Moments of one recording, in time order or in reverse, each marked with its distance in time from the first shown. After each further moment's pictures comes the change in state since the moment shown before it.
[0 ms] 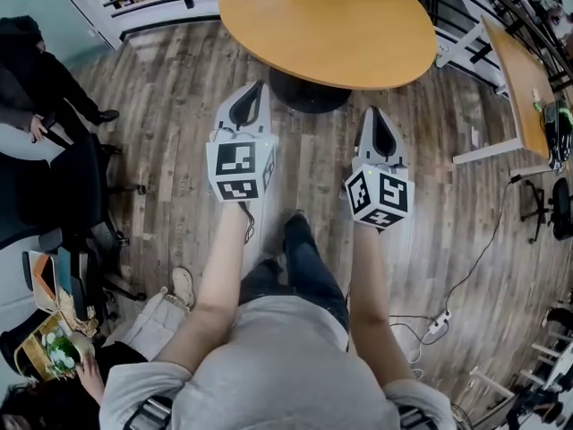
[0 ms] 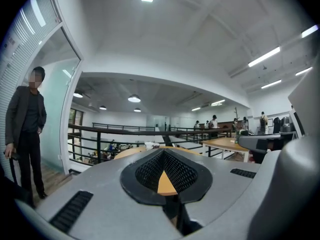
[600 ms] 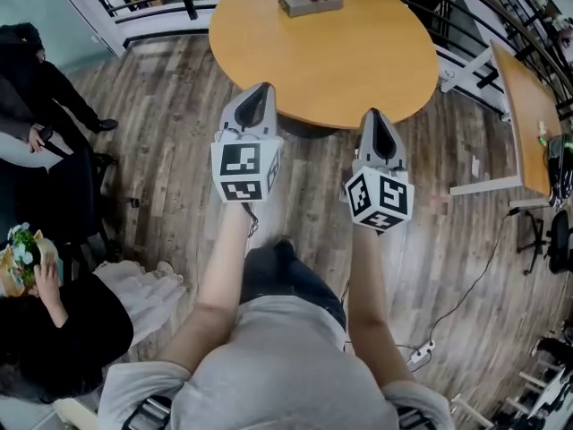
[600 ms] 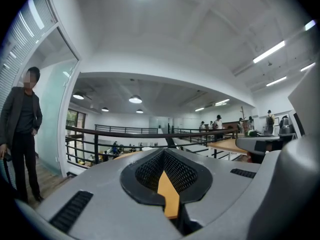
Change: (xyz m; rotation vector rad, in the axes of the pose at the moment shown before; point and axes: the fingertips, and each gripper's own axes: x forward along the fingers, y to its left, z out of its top) left arm 0.130 -0.025 0.025 0.006 -0.011 0.045; right arm 0.115 -0.082 0.016 0.017 -0.017 0.060
